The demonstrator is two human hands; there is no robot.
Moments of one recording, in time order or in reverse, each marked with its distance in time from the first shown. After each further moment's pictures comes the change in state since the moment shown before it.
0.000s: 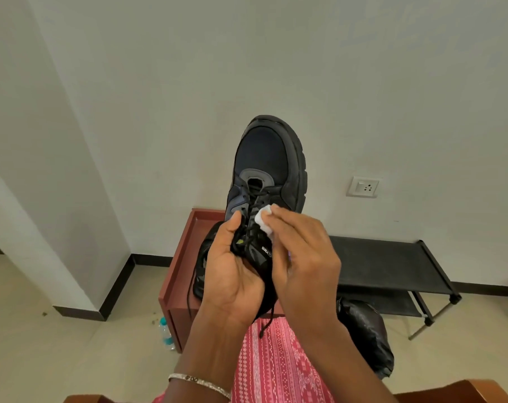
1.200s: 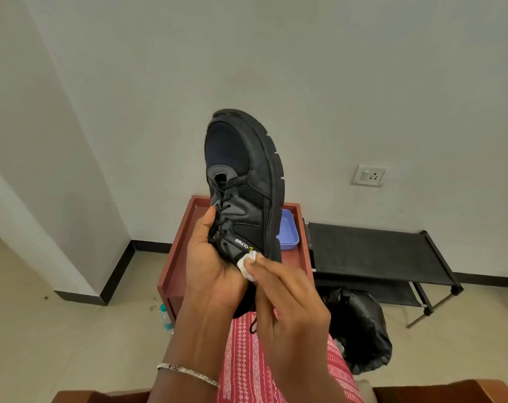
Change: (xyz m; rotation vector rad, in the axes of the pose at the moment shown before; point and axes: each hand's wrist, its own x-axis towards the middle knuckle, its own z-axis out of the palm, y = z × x) left_hand 0.021 0.019 -0.015 -0.024 0.103 0.044; right_hand -0.064 -0.010 0.004 0.051 -0.062 0.033
